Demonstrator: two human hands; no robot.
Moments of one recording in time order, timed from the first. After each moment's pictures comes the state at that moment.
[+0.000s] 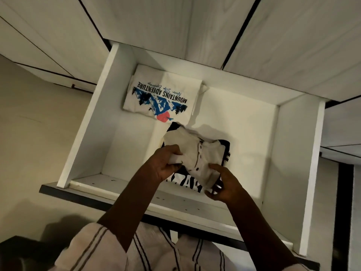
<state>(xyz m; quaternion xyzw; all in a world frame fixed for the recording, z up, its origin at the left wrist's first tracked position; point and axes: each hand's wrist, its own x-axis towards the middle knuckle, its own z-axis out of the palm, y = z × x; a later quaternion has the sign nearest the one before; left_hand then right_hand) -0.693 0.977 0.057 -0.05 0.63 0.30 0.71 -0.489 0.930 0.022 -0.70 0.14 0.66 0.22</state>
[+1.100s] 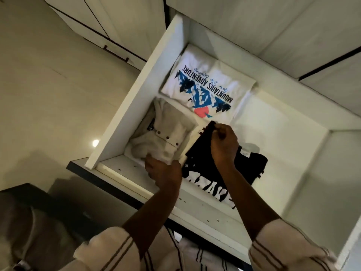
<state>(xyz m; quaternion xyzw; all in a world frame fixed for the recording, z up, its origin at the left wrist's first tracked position) -0.746 0.922 -0.022 -0.01 0.88 0.28 0.38 -0.629 1.033 -0.022 -0.77 -0.42 0.43 0.22</state>
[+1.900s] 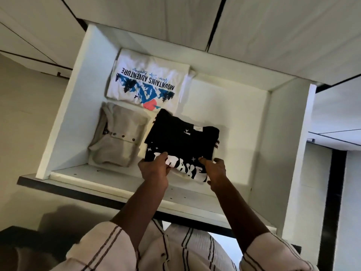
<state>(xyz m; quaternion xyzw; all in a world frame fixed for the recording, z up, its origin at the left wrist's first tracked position) -0.644 0.913 -0.019 -0.14 0.79 0.36 0.48 -0.466 0.915 -0.029 -0.81 -0.09 0.57 0.13</state>
